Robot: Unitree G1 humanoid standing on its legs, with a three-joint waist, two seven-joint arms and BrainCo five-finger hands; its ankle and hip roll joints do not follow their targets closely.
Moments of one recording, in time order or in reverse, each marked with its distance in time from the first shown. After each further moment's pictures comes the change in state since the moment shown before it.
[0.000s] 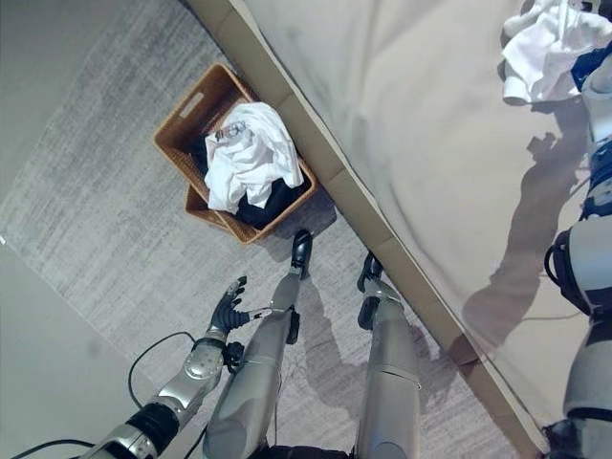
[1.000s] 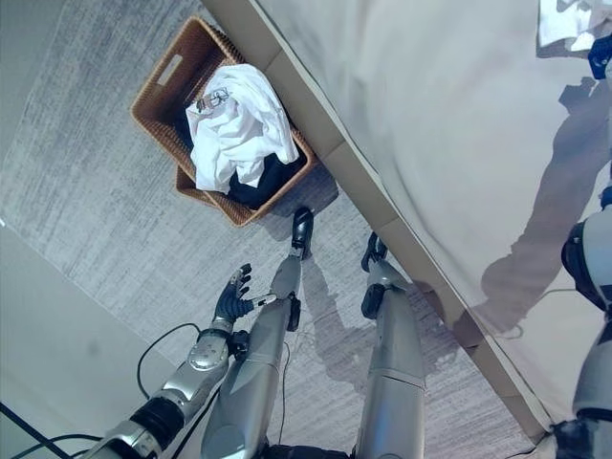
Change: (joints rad) left arm -0.009 -0.007 0.004 -0.078 -0.072 -0.003 0.000; right arm -0.069 -0.025 0.082 -0.034 0.063 -0.006 0.103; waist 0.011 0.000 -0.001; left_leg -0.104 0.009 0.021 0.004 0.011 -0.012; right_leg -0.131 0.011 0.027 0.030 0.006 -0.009
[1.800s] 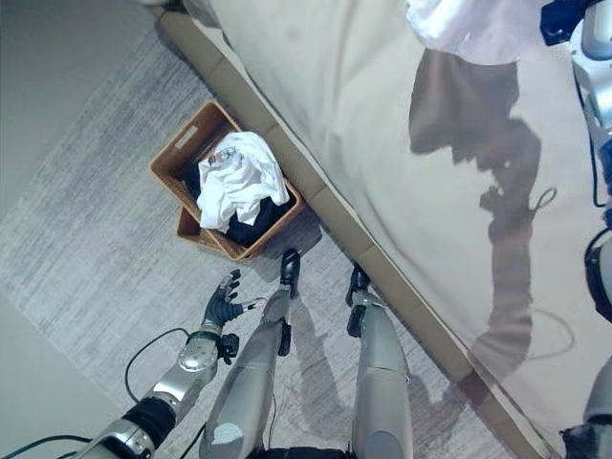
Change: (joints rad) left arm -0.003 0.039 0.035 0.098 0.018 -0.005 -0.033; right arm 0.128 -0.128 0.027 -0.503 0.132 -0.104 -0.027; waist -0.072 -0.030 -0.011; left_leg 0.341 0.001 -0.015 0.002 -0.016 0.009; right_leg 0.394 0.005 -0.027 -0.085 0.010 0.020
